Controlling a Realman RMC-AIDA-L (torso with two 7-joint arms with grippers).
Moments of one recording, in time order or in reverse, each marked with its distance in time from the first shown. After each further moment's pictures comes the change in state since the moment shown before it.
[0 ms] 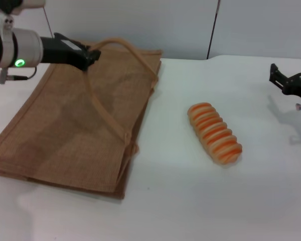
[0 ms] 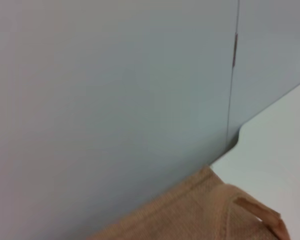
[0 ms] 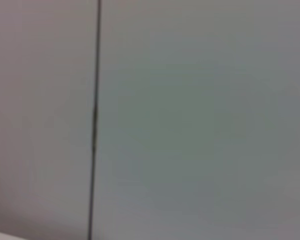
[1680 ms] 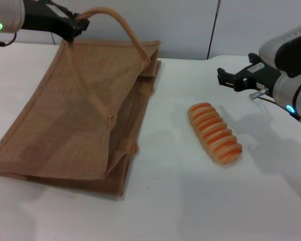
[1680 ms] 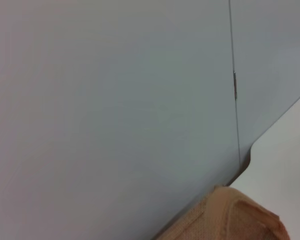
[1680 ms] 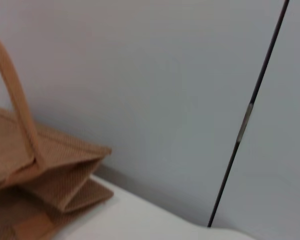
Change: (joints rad) left arm 0.014 0.006 -0.004 0.342 0.143 -0.186 -0.155; right arm -0.159 -0.067 -0.039 -0.937 -0.197 0.965 -0.011
